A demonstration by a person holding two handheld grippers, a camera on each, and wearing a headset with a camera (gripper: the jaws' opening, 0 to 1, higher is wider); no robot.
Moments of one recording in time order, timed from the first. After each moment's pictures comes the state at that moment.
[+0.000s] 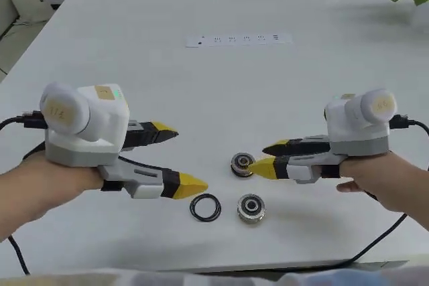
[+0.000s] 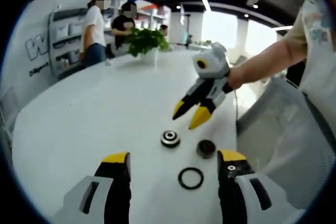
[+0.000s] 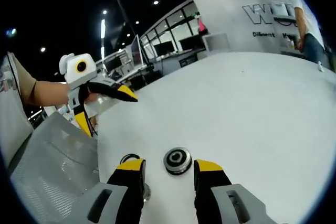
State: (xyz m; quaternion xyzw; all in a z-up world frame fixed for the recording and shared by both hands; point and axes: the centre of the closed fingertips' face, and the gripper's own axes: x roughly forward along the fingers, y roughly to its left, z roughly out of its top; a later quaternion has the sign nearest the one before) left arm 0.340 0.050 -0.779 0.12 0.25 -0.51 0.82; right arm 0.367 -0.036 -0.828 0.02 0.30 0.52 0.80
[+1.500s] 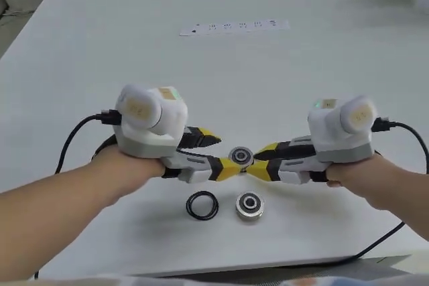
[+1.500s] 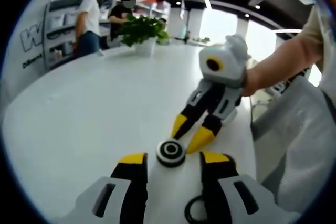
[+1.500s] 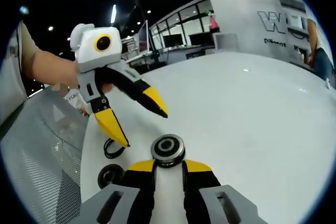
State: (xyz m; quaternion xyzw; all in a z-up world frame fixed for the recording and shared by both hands) left arm 0.376 -0.010 -0.833 0.10 0.28 -0.52 0.80; right arm 0.373 -0.029 -0.862 -0.05 0.29 0.54 0.79
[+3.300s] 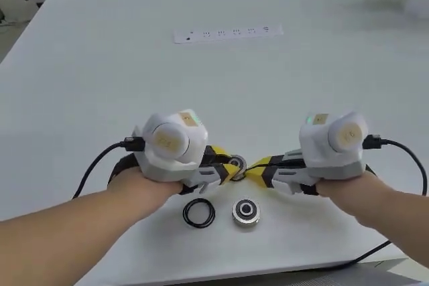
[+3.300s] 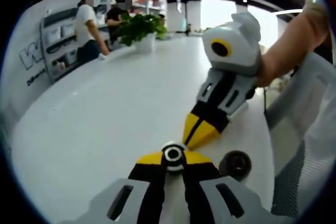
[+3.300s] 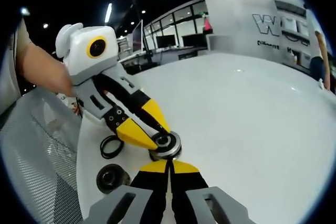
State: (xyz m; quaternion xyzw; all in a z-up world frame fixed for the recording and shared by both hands) left arm 0.380 -0.020 -0.850 0.19 0.26 -0.49 0.81; right arm 0.370 -0.031 -0.869 -0.05 0.28 0.51 0.81
